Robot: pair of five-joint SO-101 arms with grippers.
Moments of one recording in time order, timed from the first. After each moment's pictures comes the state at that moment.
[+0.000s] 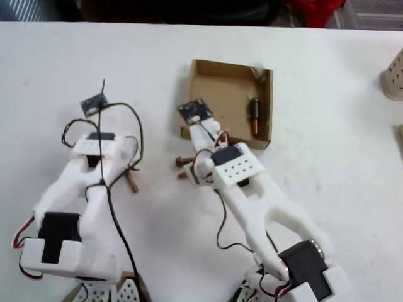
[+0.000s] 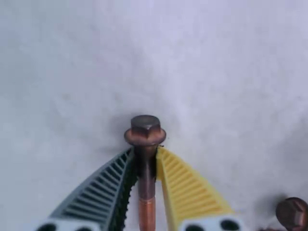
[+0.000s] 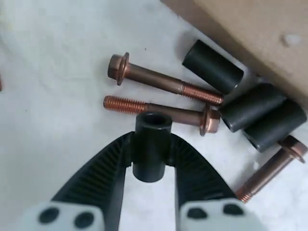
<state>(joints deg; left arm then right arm) -4.1 1.2 39.8 42.3 33.5 -31.0 -10.7 40.0 48.4 1.7</state>
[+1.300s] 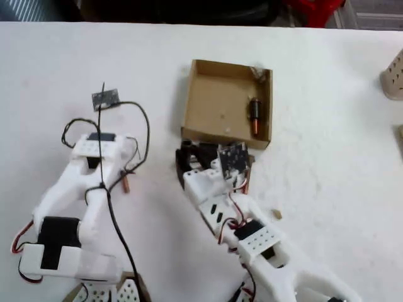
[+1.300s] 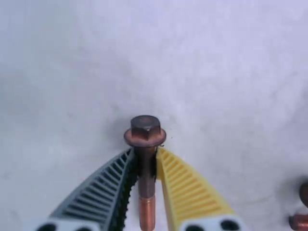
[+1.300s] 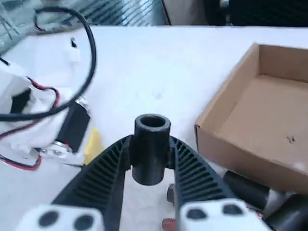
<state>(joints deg) -3.5 -1.0 40.4 42.4 28.2 -36.0 -37.8 87.6 -28.3 -11.6</state>
